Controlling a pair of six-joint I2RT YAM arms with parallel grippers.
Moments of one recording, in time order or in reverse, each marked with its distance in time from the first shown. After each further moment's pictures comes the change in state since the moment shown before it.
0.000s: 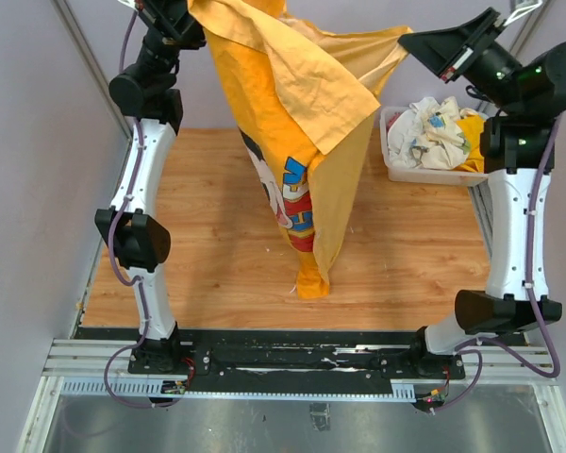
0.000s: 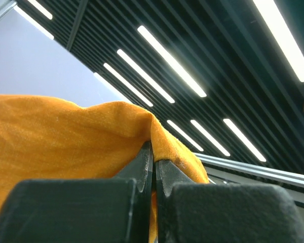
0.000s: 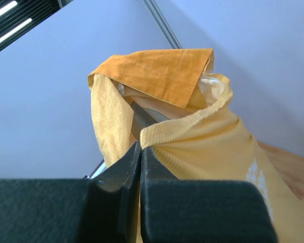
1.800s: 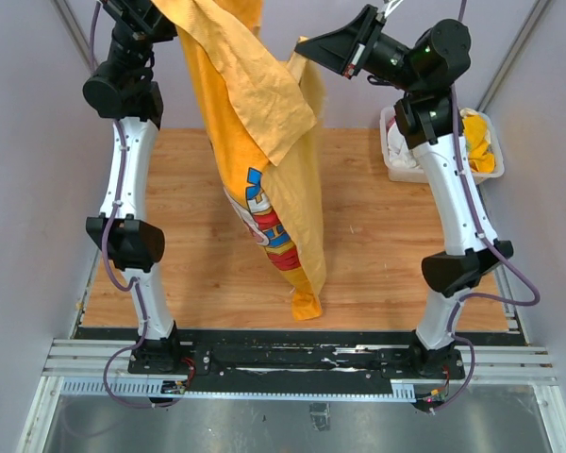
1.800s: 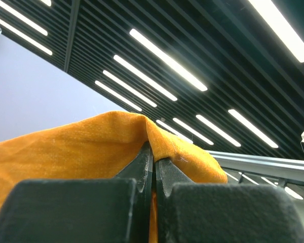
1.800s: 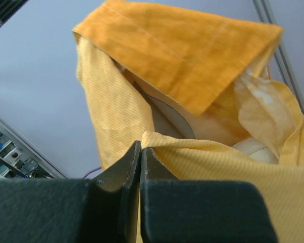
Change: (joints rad) left arm 0.082 -0.010 0.124 -0.003 -0.027 0.000; right arm 0.354 0.288 0.254 -0.004 0.033 -0.056
